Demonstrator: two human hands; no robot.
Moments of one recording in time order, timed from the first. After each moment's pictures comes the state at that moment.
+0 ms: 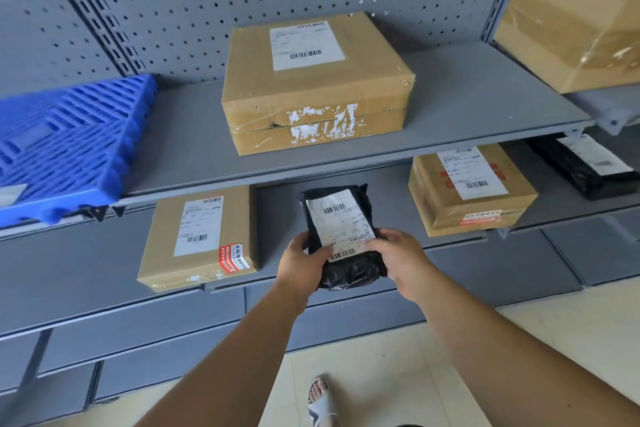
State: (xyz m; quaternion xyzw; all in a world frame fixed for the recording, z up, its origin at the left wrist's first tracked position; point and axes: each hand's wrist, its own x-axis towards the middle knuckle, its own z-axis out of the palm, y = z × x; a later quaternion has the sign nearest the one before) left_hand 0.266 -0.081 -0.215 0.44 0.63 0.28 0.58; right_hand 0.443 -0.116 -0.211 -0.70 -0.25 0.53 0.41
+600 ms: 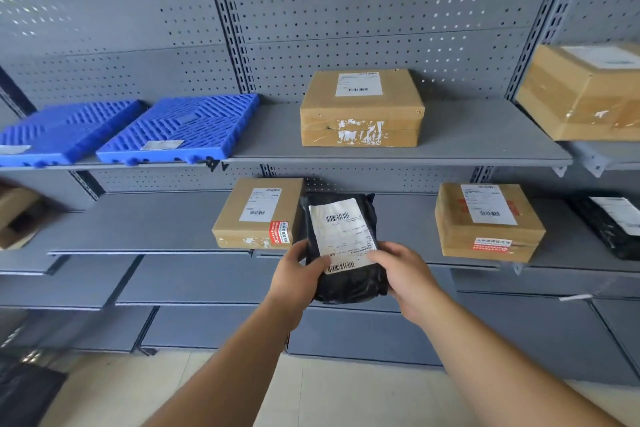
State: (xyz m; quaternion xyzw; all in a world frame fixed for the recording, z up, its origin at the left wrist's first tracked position) left_hand 0.224 -0.237 -0.131 0.38 0.60 0.42 0.56; right_hand 0.412 -0.239 -0.126 -0.60 -0.35 0.58 0.42
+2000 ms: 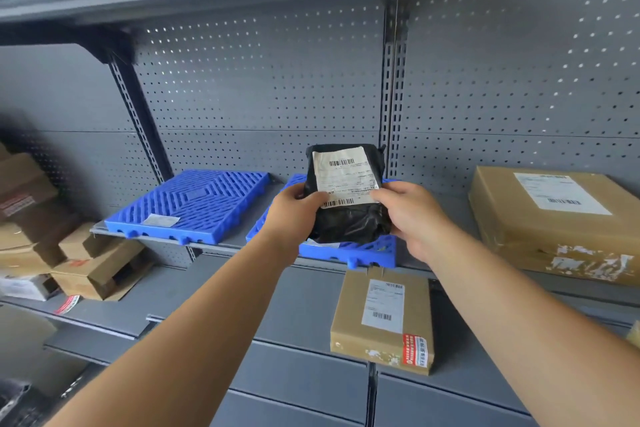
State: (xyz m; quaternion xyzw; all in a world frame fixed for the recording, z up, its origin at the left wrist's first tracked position) left_hand -0.080 -0.030 0.061 0.45 0.56 0.55 0.43; right_hand 0.105 -0.007 0.064 -0.52 -0.52 0.50 0.46
